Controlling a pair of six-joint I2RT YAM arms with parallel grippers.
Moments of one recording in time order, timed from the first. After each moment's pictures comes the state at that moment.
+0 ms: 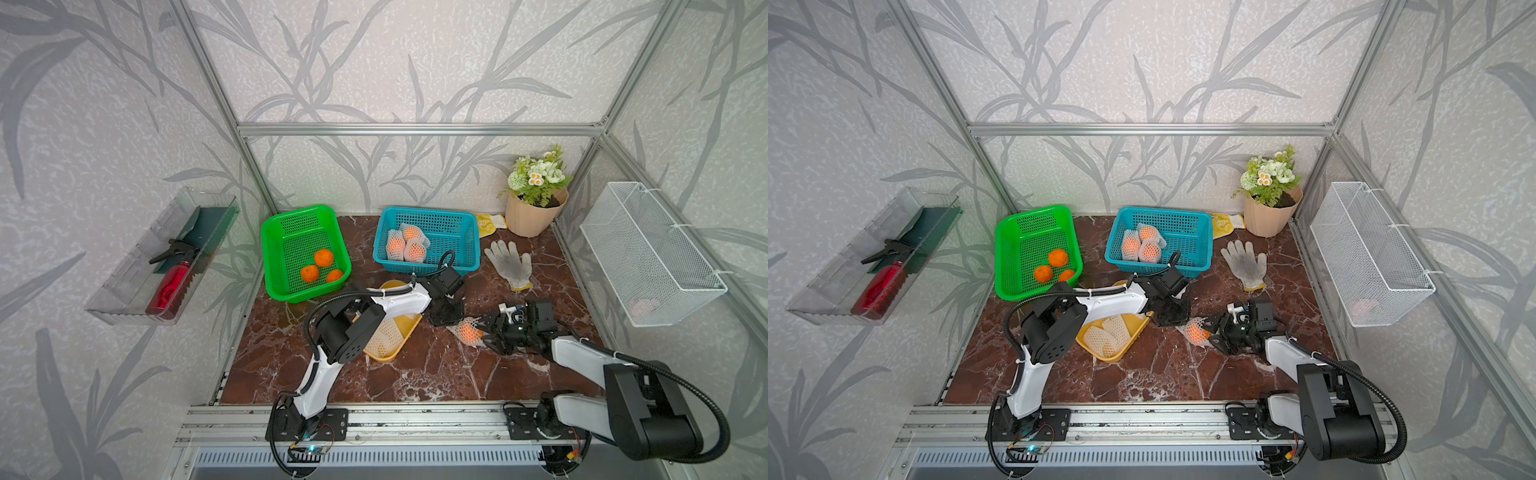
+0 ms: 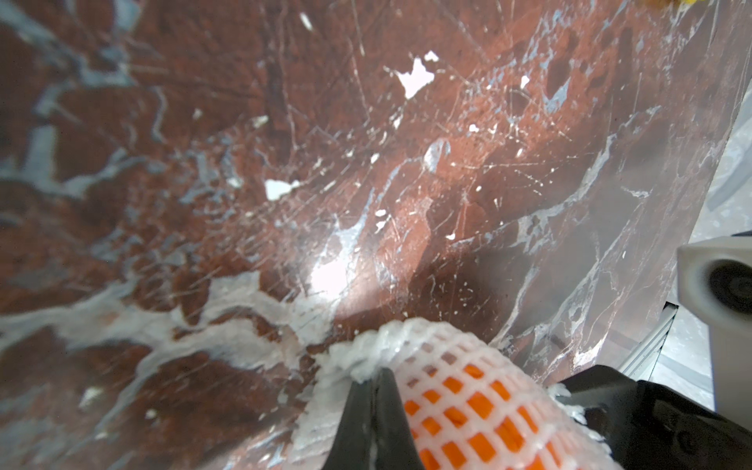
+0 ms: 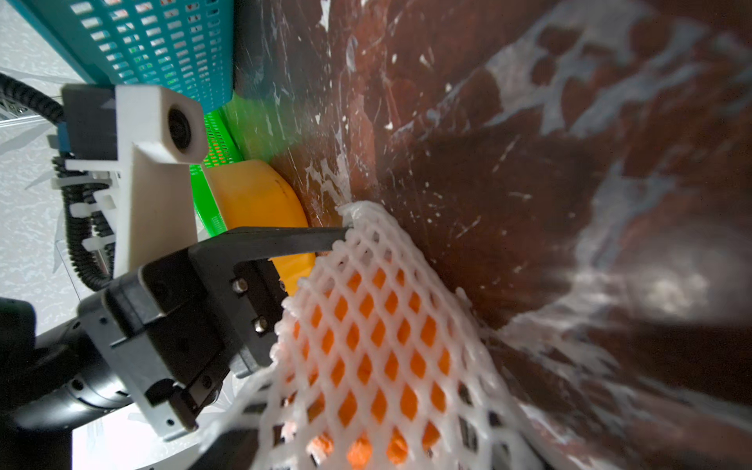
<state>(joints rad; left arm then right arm) -0.88 2.12 1.47 -0.44 0.30 -0.86 0.09 1.26 0.32 0.00 -0.87 0.95</state>
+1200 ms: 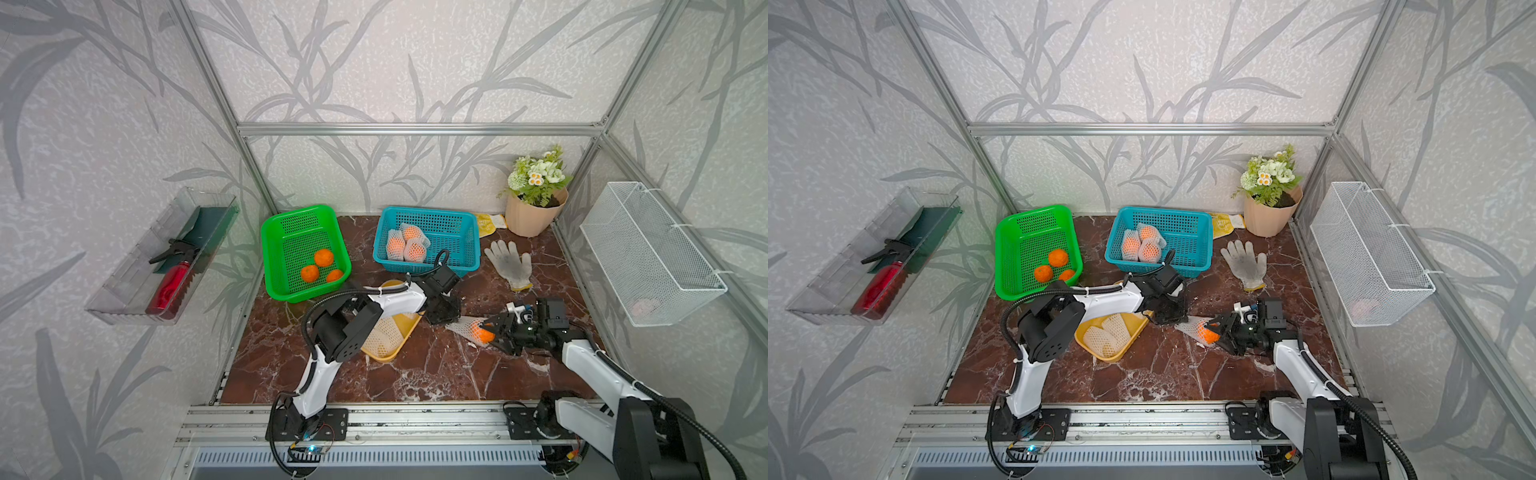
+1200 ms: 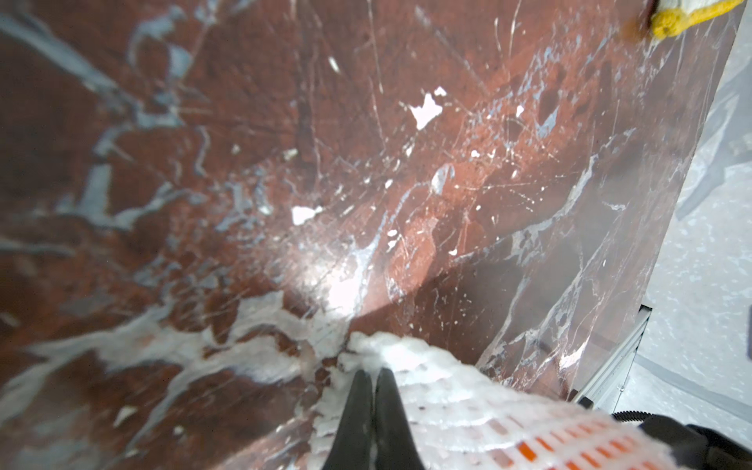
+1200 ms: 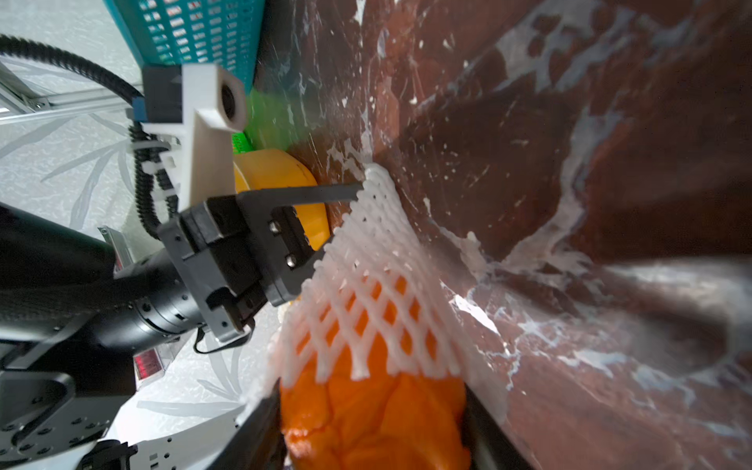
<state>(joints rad) -0.84 2.10 1.42 -0.38 0.32 -0.87 0.00 1.09 0.39 -0.35 -0.90 0.82</state>
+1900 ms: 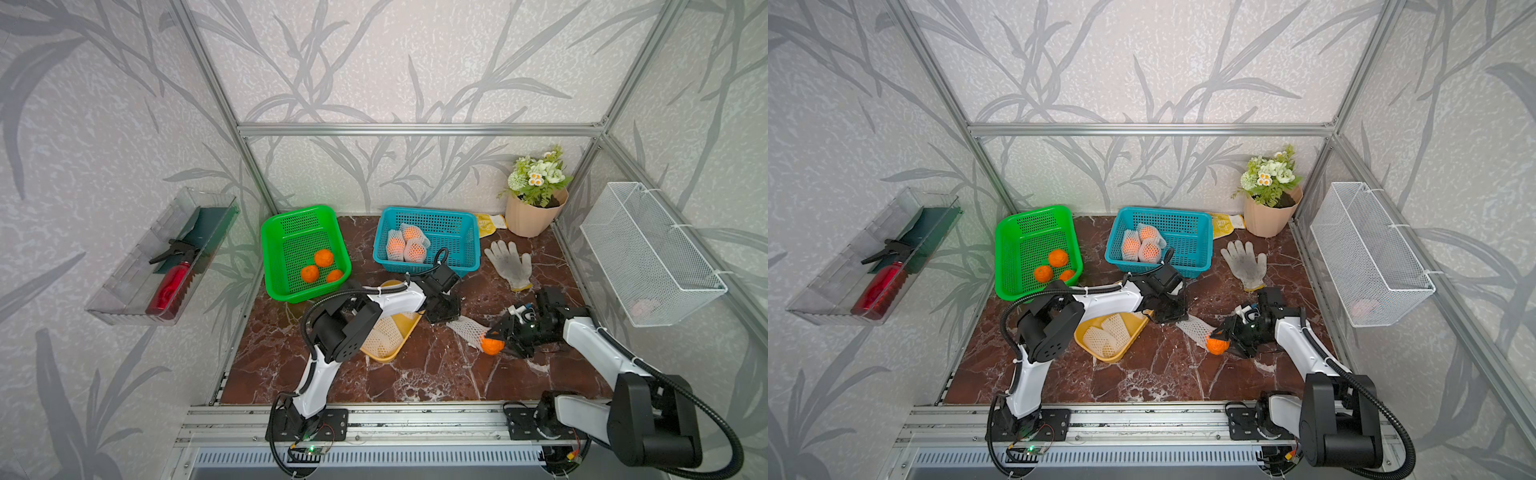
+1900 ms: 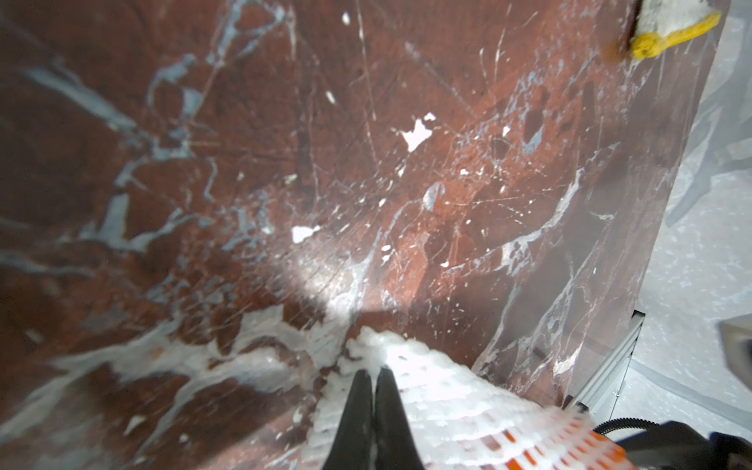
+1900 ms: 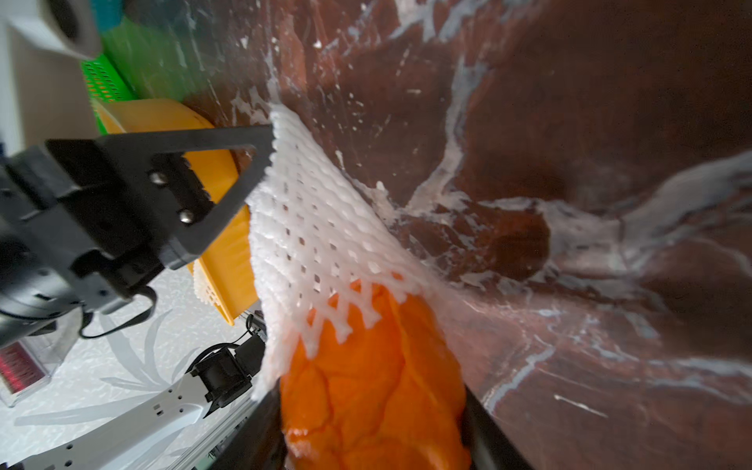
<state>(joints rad) -0.84 2.10 1.43 -0.36 0.33 -0.87 -0.03 1.22 0.59 -0.81 -0.75 0.46</state>
